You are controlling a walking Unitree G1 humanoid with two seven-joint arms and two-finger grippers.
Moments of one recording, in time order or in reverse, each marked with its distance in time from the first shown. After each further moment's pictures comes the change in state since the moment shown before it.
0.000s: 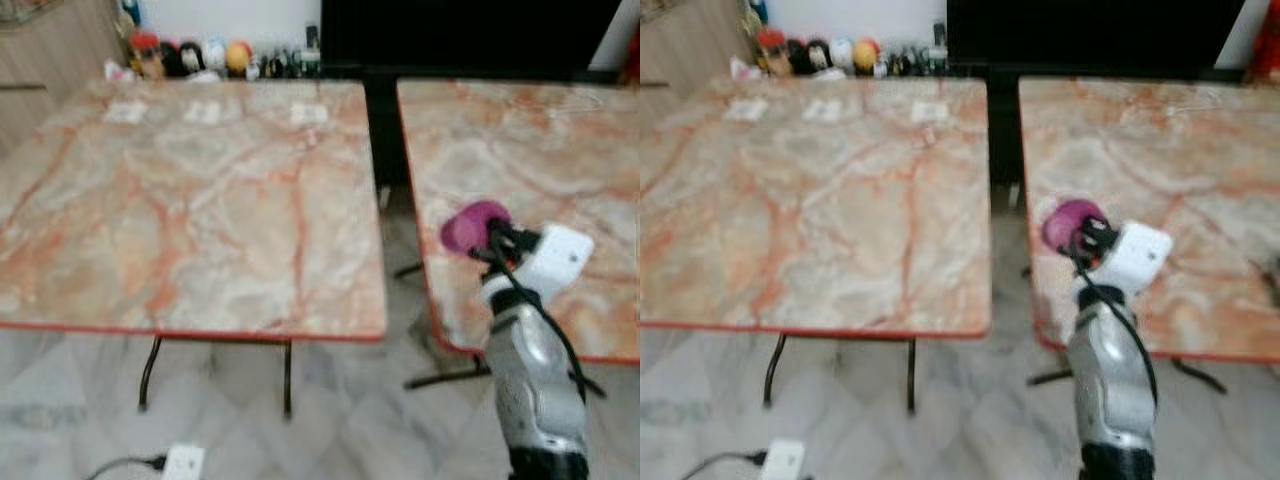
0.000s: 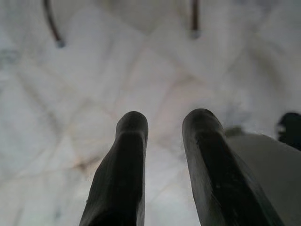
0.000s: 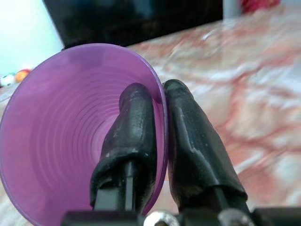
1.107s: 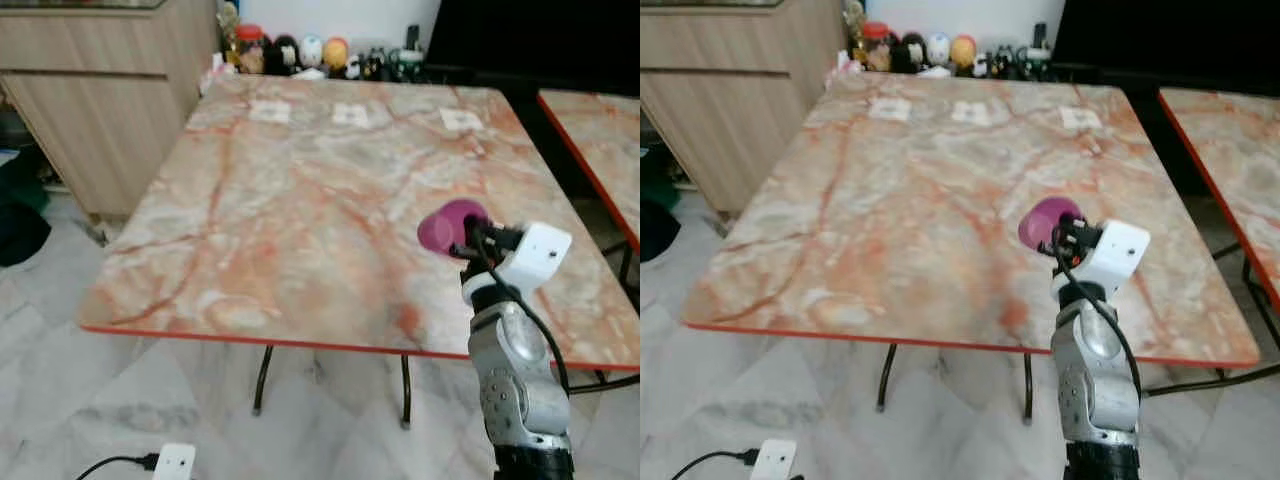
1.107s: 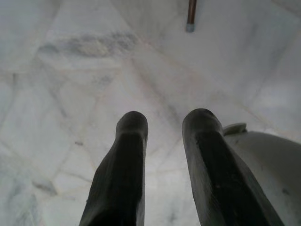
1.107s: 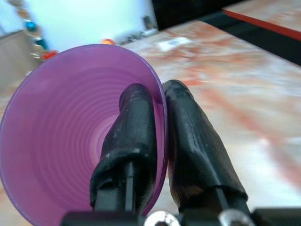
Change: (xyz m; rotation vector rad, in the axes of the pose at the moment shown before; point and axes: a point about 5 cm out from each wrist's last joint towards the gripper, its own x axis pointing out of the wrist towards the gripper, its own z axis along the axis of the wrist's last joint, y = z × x) left arm -0.001 0.010 -0.003 0.009 0.006 0.029; right arm -0.004 0.018 -0.006 0.034 0.037 0.068
